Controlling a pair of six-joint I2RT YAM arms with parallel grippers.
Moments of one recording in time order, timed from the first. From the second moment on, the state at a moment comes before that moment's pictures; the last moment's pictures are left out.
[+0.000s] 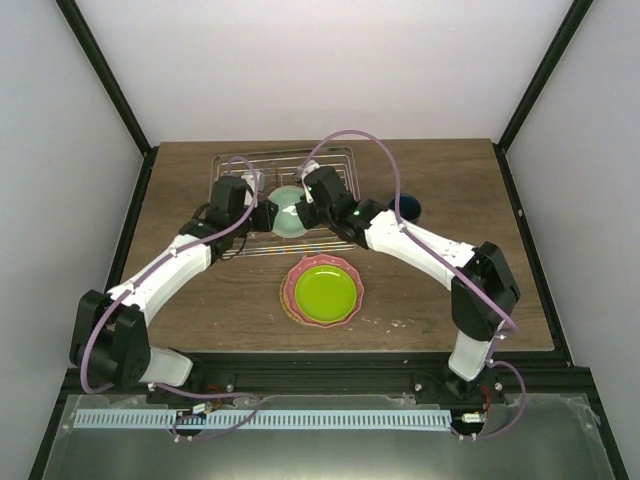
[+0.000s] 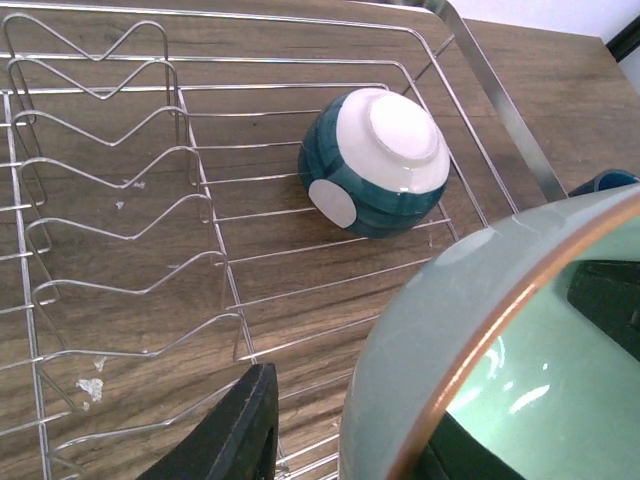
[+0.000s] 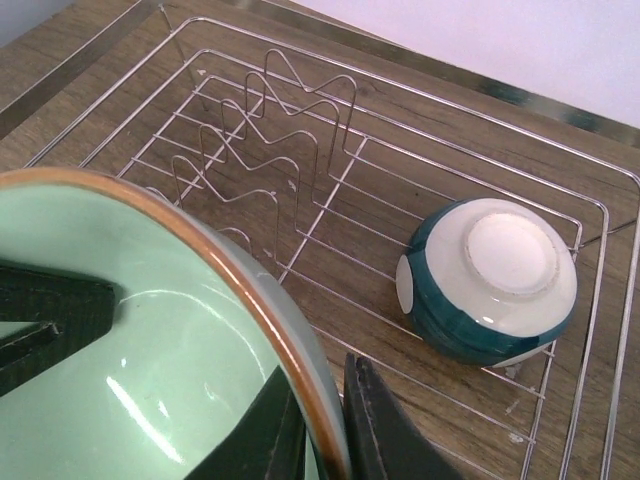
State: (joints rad) left arm -0.40 1.39 0.99 -0.22 0.11 -0.35; right arm 0.80 1.76 1.46 -0.31 0.22 0.11
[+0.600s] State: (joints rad) left arm -0.41 1.40 0.99 -0.28 0.02 -0.35; right arm 0.84 1.76 1.48 -0.31 0.19 0.14
